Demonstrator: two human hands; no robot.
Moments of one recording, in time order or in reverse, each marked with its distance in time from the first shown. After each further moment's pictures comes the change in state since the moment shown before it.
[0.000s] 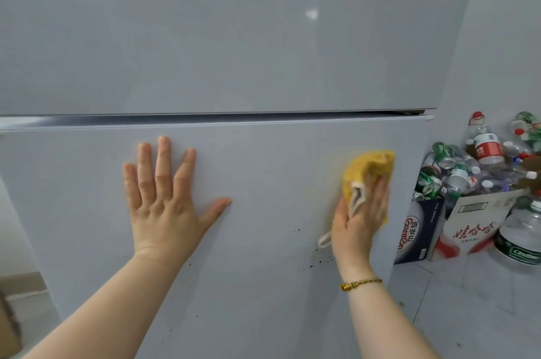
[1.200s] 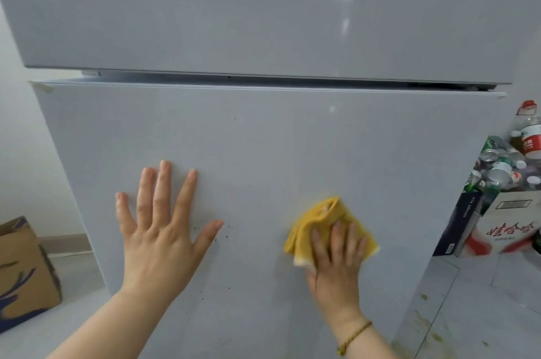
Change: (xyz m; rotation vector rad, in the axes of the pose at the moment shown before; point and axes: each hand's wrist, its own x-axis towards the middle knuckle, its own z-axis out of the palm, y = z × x) left_hand -0.063 -0.054 -0.007 0.117 -0.125 -0.018; right_hand -0.116 0.025 0.031 -0.395 -0.150 -0.681
